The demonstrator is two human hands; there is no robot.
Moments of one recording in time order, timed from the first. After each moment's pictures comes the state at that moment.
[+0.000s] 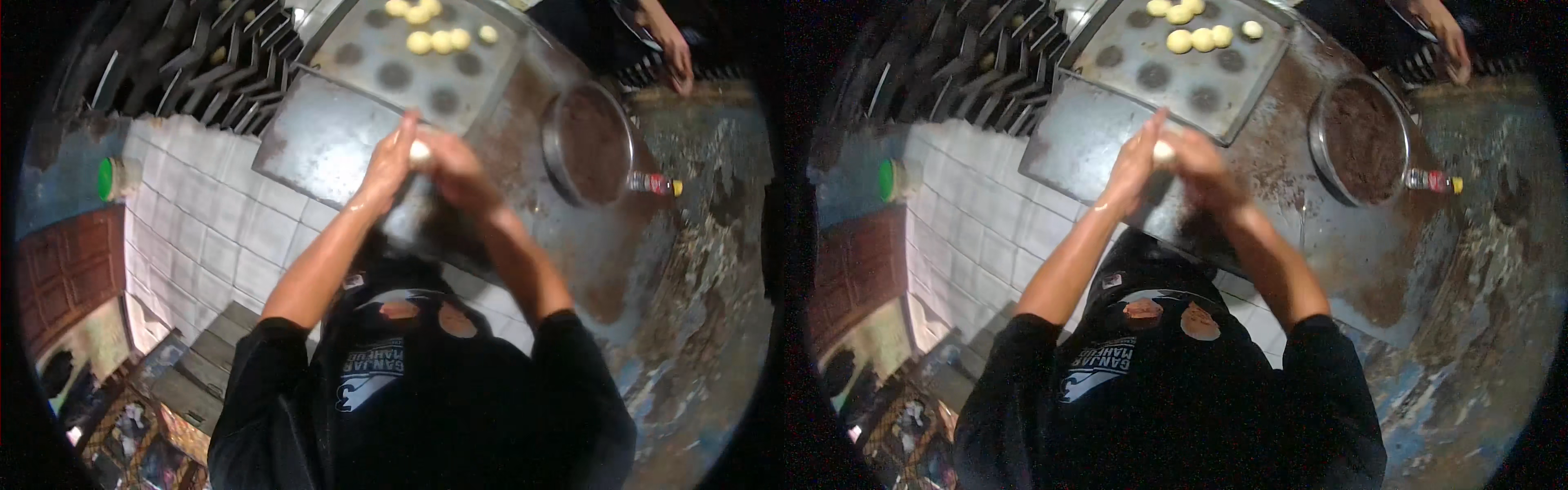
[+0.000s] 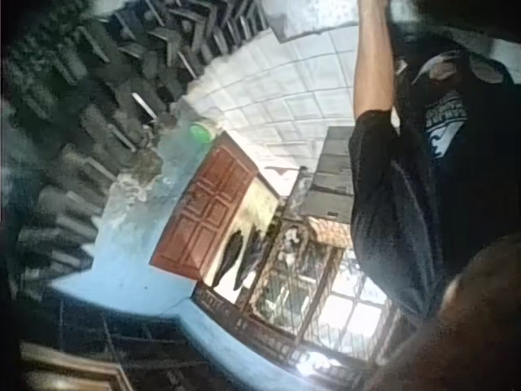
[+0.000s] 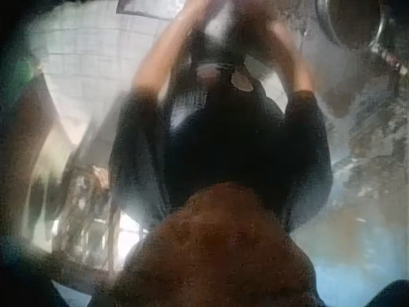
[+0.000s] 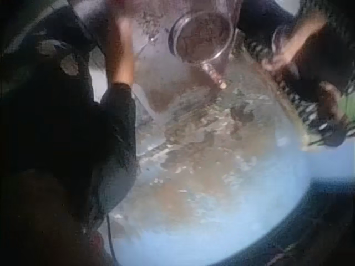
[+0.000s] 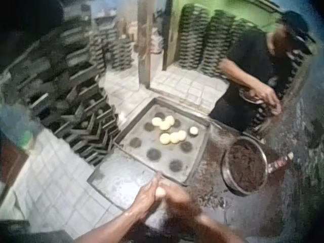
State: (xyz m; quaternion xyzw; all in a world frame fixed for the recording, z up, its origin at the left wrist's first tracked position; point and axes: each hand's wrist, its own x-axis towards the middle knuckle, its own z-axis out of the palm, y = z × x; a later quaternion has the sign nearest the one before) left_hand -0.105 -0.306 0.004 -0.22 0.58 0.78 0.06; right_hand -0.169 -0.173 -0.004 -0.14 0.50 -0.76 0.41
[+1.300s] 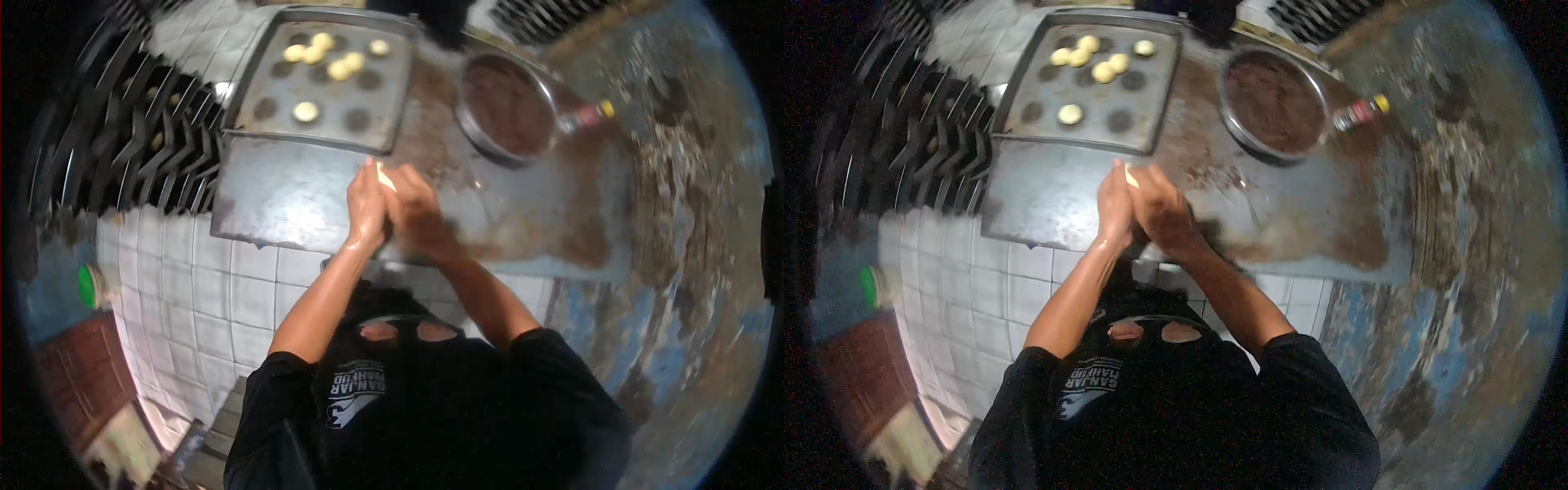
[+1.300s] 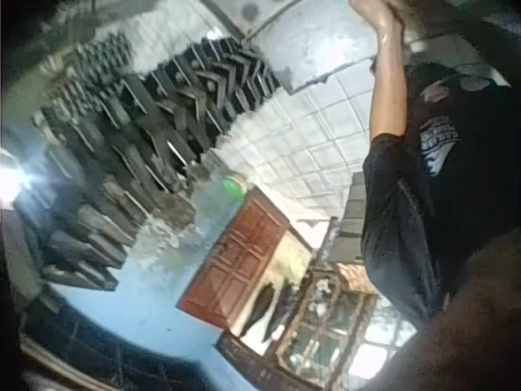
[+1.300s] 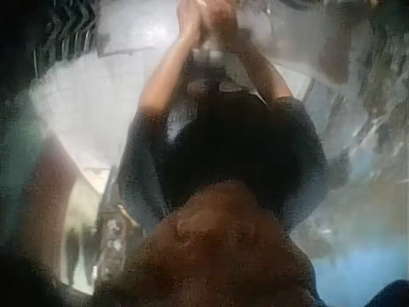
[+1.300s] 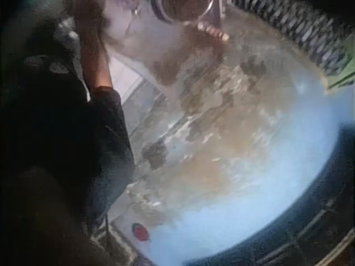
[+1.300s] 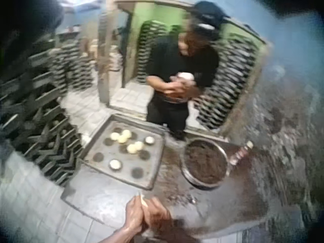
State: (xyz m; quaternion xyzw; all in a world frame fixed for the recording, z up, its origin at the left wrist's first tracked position) left_hand -0.080 -0.217 0.011 -0.24 0.49 0.84 0.04; right_hand -0.089 -0.108 0.058 -0.25 0.88 -0.40 -0.10
